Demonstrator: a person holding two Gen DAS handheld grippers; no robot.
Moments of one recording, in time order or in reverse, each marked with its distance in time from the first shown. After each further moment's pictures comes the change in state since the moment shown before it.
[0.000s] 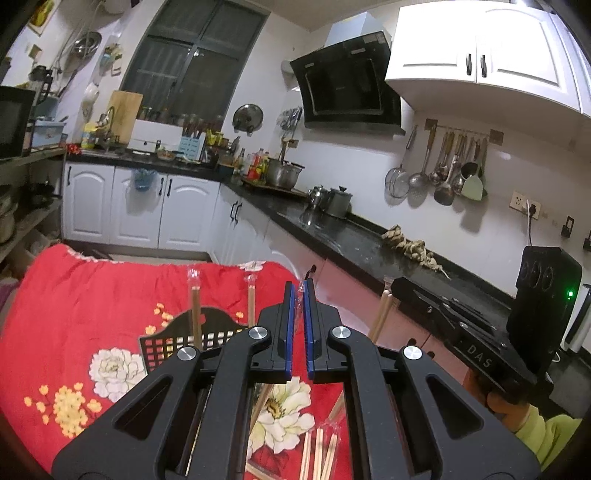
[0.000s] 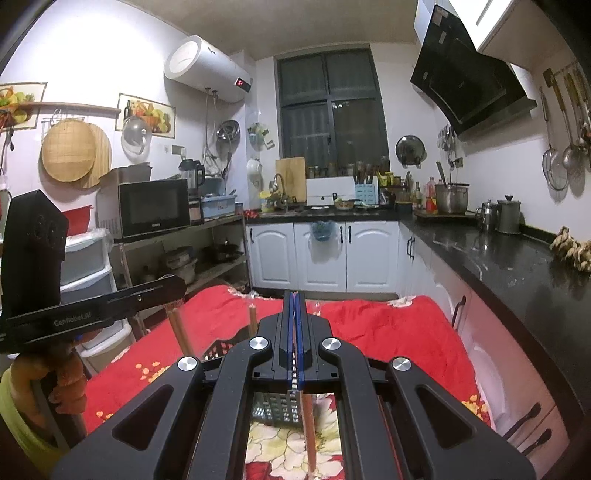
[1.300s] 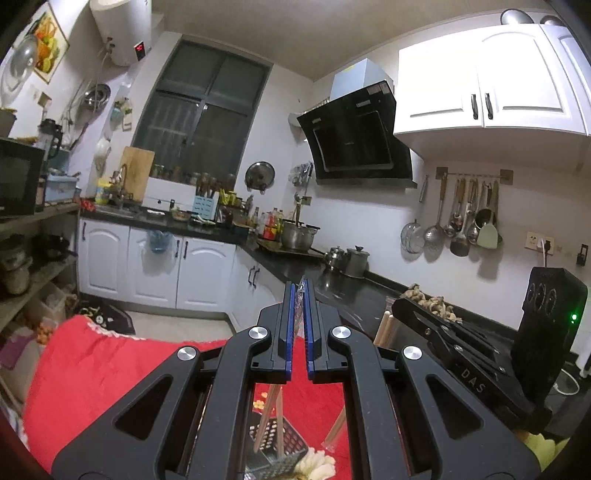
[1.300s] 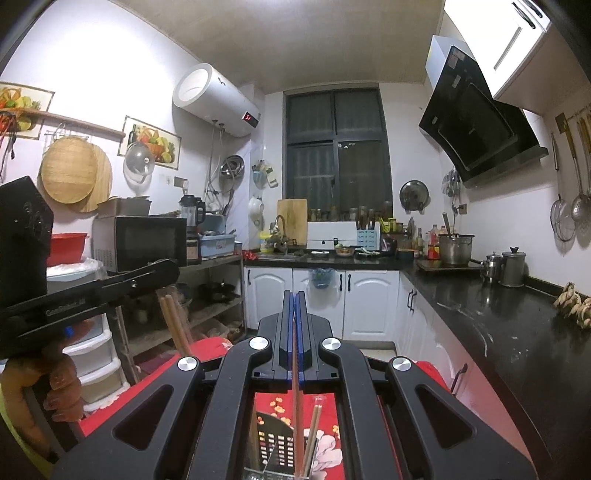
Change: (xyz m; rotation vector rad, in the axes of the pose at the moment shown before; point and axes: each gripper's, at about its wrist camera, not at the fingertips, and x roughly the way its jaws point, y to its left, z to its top) left arm -0.008 0.004 0.086 0.057 -0.204 0.075; right arm 0.031 0.008 0.076 -0.055 -0.149 -0.009
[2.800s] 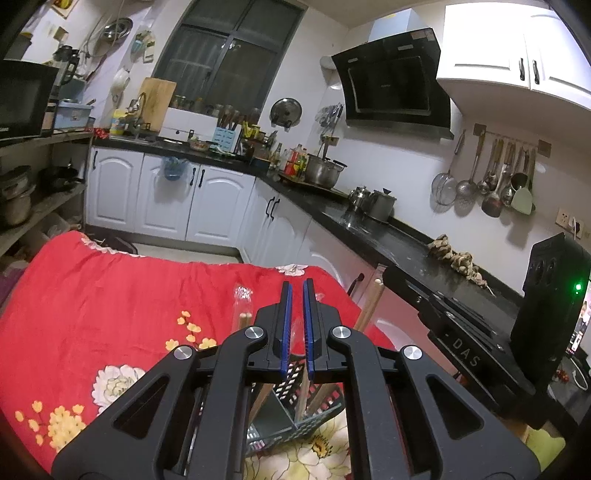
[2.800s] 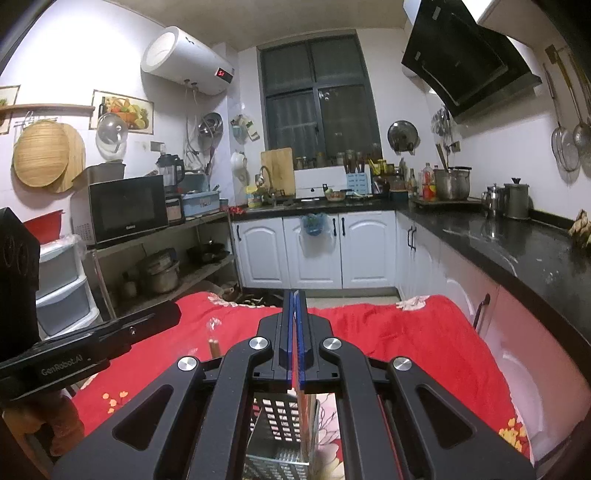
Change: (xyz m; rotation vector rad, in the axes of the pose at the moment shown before) left arm 0.065 0.047 -0.103 -0.115 0.222 0.054; right arm 0.076 -0.017 -0.097 0.110 0.190 -0.034
